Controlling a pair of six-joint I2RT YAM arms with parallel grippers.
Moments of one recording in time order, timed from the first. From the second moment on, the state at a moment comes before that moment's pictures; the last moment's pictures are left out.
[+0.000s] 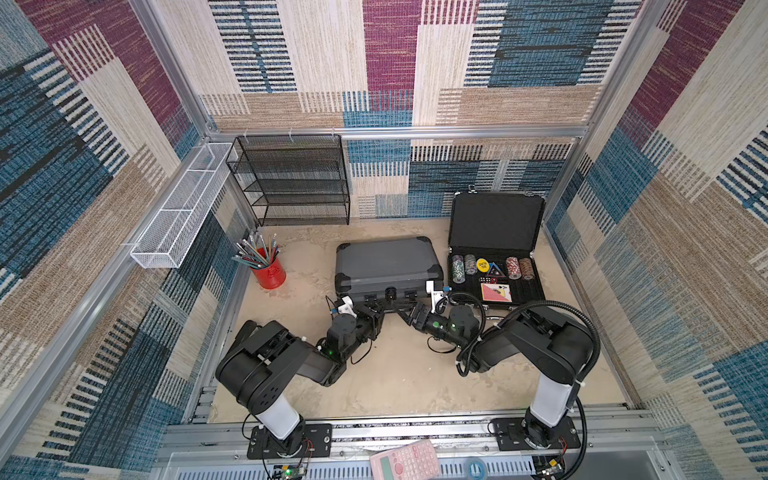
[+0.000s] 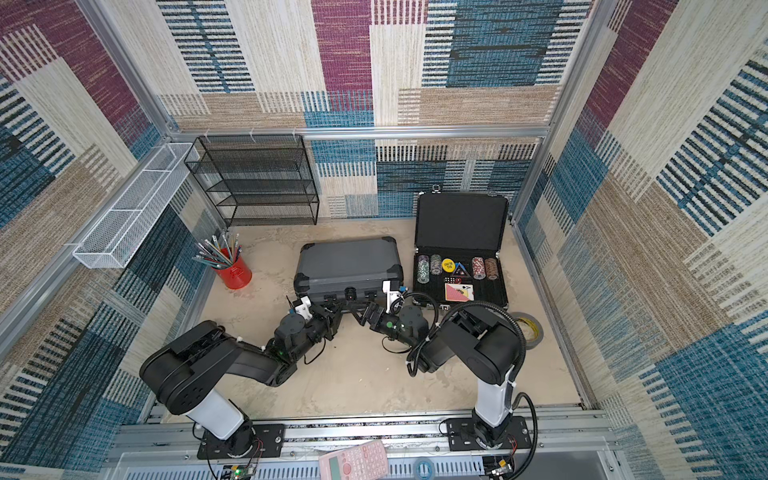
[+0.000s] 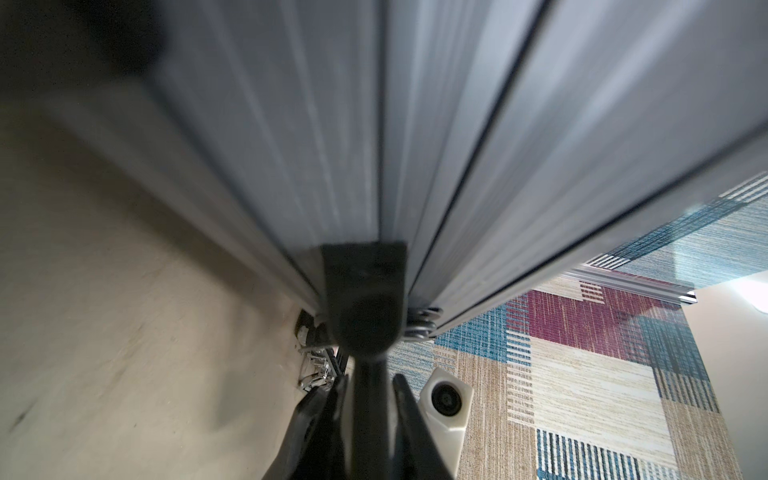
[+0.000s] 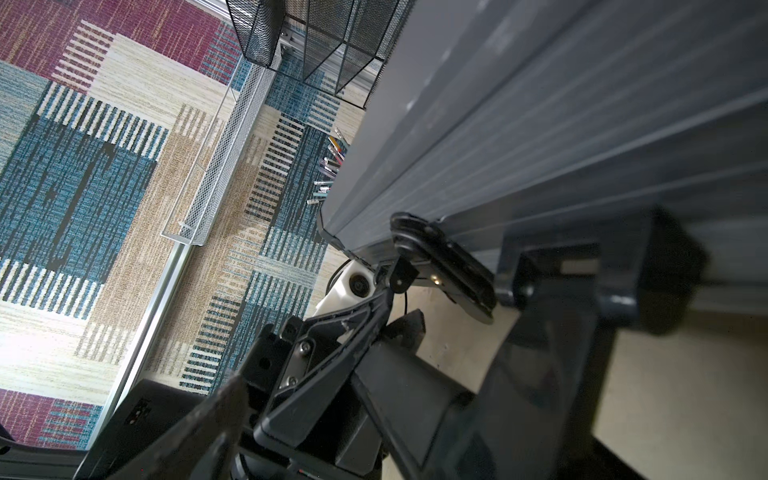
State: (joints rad) left arm -0.64 1.64 0.33 1.18 -0.01 -1.70; right arm 0.74 1.84 0.50 1.28 -0.29 1.12
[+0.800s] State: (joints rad) left arm -0.65 1.66 0.34 1.18 -0.02 -1.73; right arm 0.72 1.96 0.57 1.39 -0.32 1.19
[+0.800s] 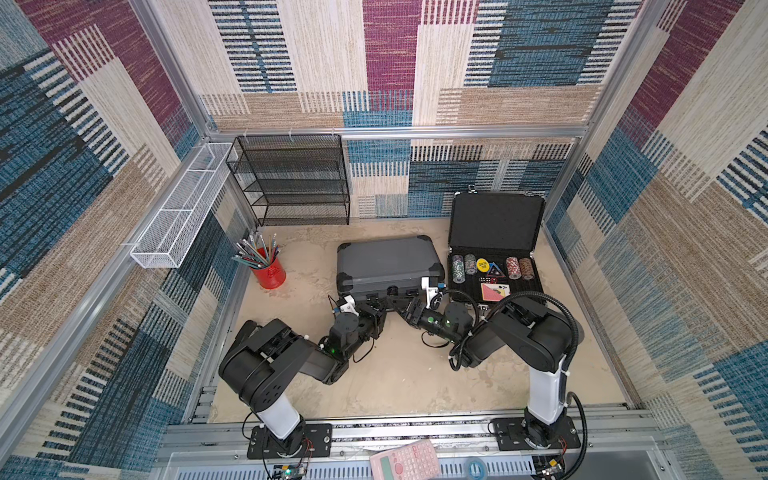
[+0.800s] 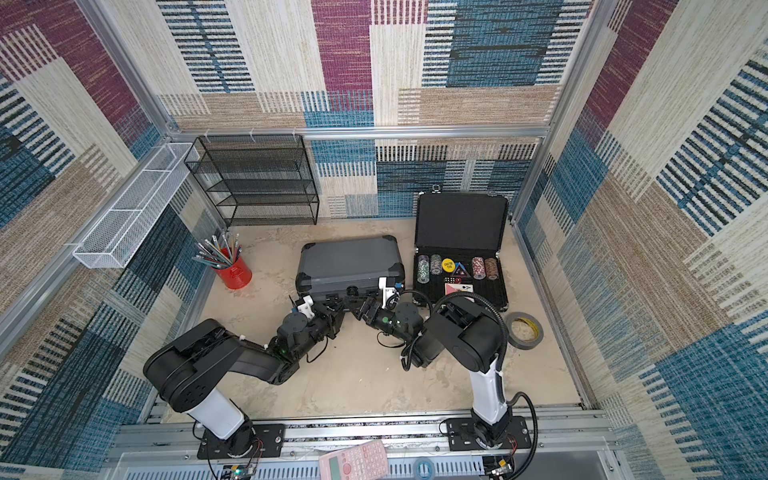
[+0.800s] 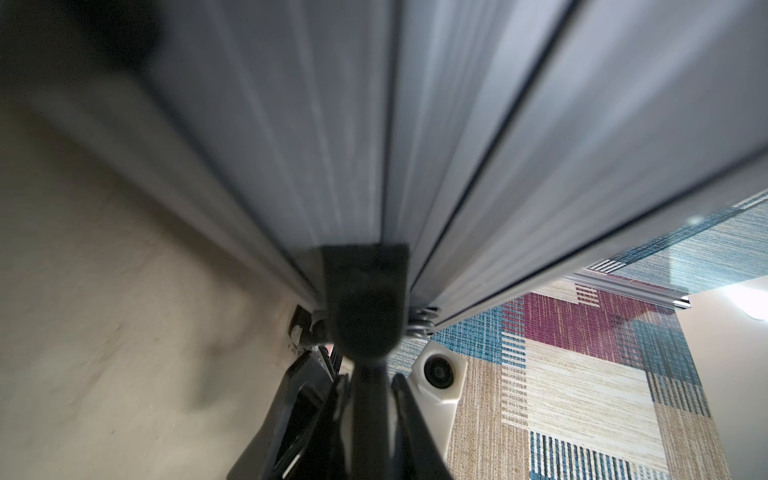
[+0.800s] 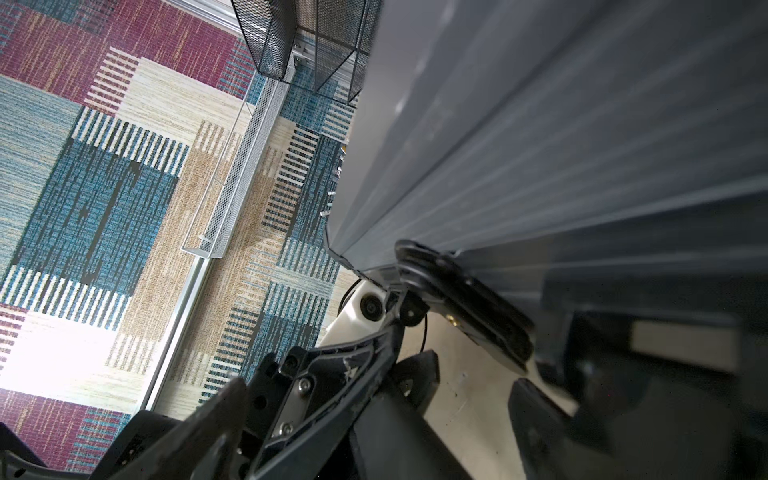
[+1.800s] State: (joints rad) left arm -0.66 1.68 0.35 1.18 -0.03 -1.75; right arm 0.70 2.03 0.59 1.41 -0.39 1.24
